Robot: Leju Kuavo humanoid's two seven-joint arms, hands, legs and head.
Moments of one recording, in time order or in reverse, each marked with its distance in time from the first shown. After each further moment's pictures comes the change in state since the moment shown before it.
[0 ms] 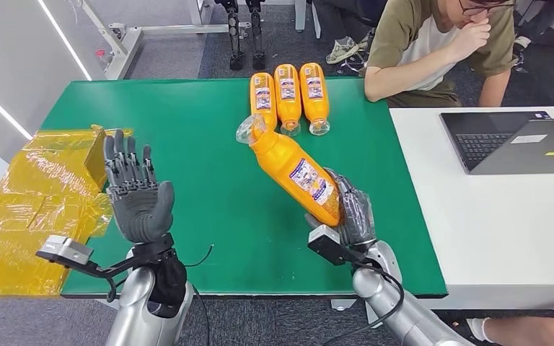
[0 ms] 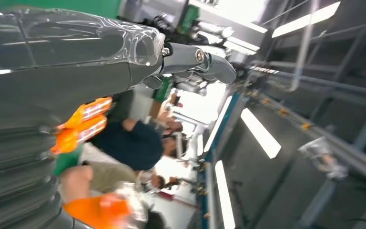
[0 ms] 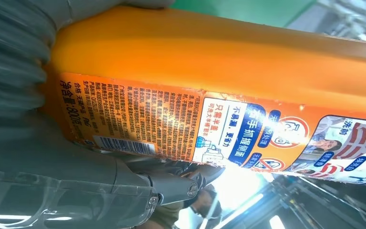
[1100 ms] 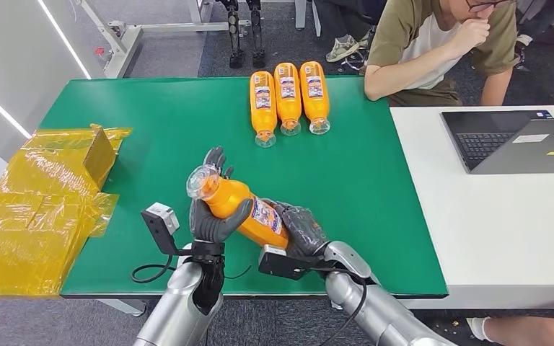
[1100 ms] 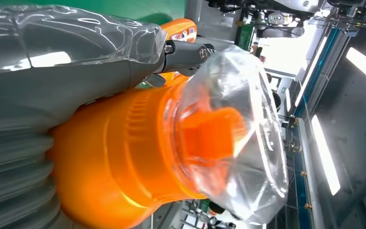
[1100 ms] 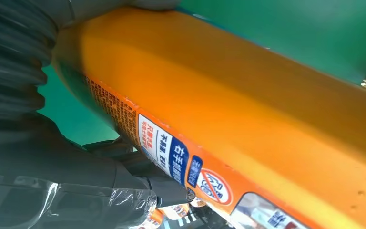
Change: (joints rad) left arm -0.130 -0.033 -0.081 0.431 -0.099 -0.101 0.035; right arm -0.022 0.104 0.070 0.040 0.306 0.494 0.166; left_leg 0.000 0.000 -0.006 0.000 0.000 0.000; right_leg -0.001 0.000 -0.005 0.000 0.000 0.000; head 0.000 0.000
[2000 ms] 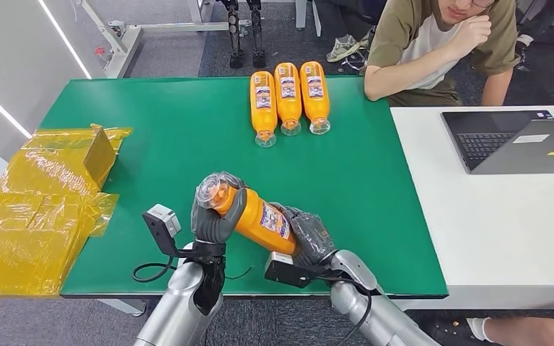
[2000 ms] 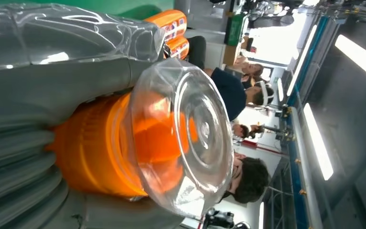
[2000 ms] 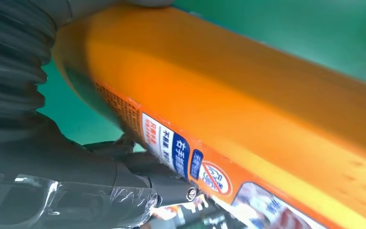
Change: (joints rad) left arm 0.002 0.000 -0.003 -0.010 -0.031 -0.002 -0.015; right arm 0.060 -0.009 -0.053 -0.033 0.021 -0.141 -0.016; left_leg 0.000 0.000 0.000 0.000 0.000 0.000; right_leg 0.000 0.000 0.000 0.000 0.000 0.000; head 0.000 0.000
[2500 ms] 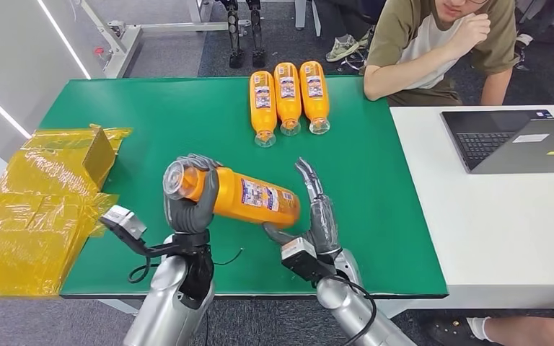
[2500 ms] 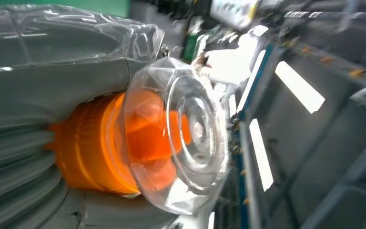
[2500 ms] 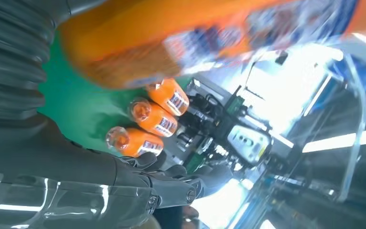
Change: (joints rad) left arm 0.048 0.028 -0.002 -0.266 0.059 0.064 0.030; right arm 0.047 0.078 -0.071 -0.125 -0.411 -0.287 -0.241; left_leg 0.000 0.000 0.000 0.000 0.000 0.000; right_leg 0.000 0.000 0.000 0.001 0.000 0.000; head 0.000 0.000
